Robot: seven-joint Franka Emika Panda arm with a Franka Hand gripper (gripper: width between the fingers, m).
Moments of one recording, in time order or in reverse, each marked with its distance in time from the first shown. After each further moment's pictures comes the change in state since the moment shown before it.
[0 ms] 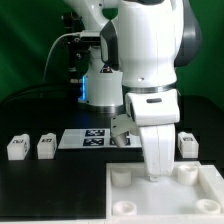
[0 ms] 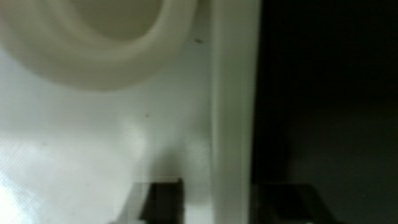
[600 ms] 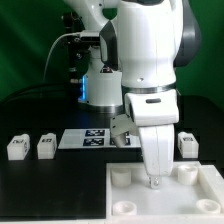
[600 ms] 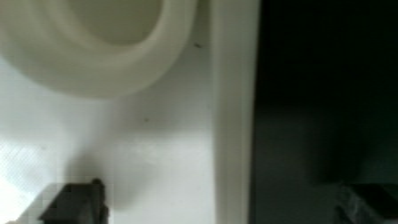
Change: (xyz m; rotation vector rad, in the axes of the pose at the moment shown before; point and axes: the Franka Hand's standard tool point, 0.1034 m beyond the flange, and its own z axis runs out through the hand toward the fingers) arm -0.001 0.000 0.000 0.001 0.000 0.002
